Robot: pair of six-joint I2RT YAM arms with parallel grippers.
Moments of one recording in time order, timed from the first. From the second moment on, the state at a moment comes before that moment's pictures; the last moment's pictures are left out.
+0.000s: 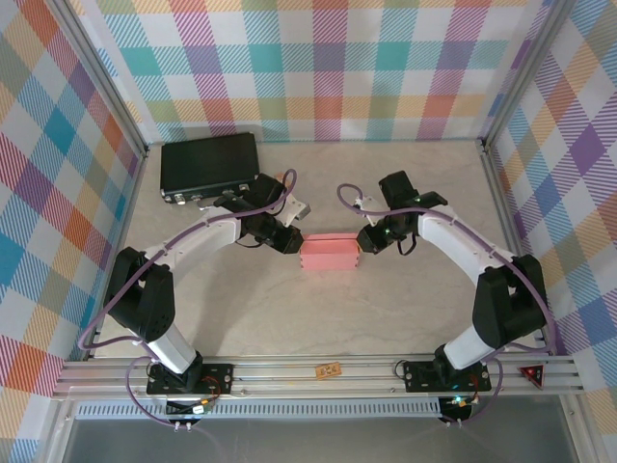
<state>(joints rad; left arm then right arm) -0.53 1.64 1.27 -0.74 0.39 0.03 0.41 1.55 1.19 -0.82 -0.37 -0.21</state>
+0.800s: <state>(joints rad) -0.53 1.64 1.27 -0.74 0.38 0.03 0.41 1.58 1.23 -0.87 -0.37 -0.17</state>
